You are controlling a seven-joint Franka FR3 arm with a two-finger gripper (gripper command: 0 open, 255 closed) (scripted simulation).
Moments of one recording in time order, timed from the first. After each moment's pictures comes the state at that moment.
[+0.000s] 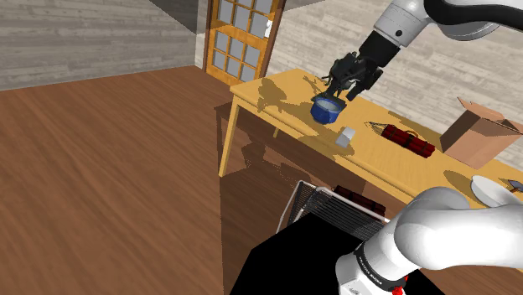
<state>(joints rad) 0.01 -0.80 -0.04 -2.34 0.10 1.72 0.14</state>
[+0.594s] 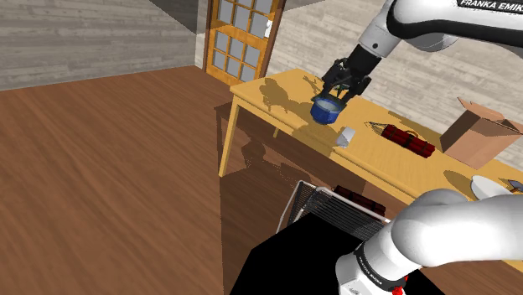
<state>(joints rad) -0.06 -0.64 -0.10 -2.33 0.06 1.84 0.16</state>
